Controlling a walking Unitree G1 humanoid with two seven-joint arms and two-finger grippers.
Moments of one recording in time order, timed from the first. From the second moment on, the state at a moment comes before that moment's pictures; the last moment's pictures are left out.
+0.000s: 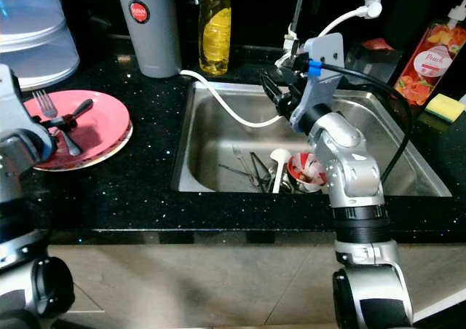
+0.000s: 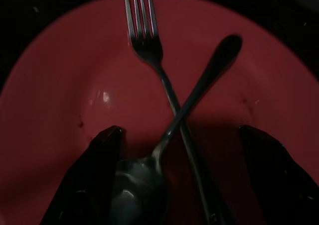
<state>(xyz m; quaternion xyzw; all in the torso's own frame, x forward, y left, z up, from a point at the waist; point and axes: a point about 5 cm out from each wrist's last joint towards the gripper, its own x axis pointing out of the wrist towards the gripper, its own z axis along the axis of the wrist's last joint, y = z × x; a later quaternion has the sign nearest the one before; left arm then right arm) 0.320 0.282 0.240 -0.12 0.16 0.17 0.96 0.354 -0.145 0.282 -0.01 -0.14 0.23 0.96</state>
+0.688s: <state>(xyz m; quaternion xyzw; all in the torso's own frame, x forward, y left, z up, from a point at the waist) 0.319 0.284 0.230 -0.07 0.17 0.15 0.97 0.354 -0.145 0.282 -0.01 -0.14 0.23 0.96</state>
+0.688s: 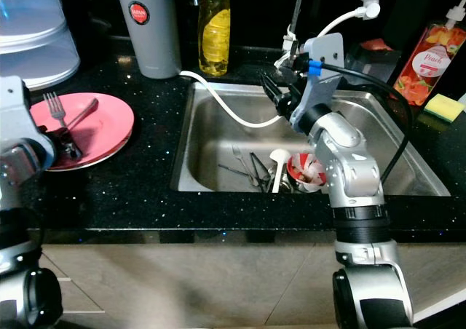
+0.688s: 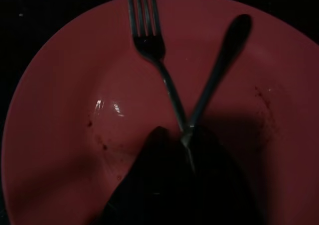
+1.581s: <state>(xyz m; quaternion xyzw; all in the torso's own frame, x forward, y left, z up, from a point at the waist) 0.312 0.185 0.292 0.17 -0.08 -0.09 0.98 0.338 -0.126 0.293 0.16 -0.14 0.34 0.92</state>
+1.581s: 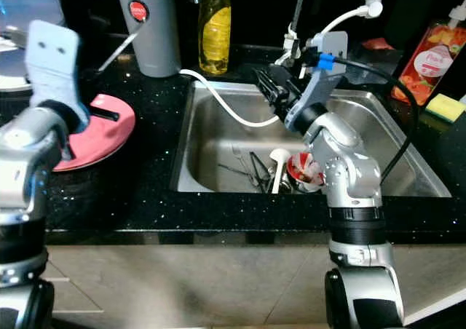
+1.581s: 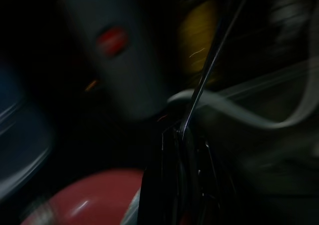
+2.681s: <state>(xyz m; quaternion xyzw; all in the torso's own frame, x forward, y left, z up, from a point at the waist) 0.282 0.144 0.300 0.15 -0.13 -0.31 0.93 0.303 -0.097 0.312 0.26 -0.16 0.48 0.82</state>
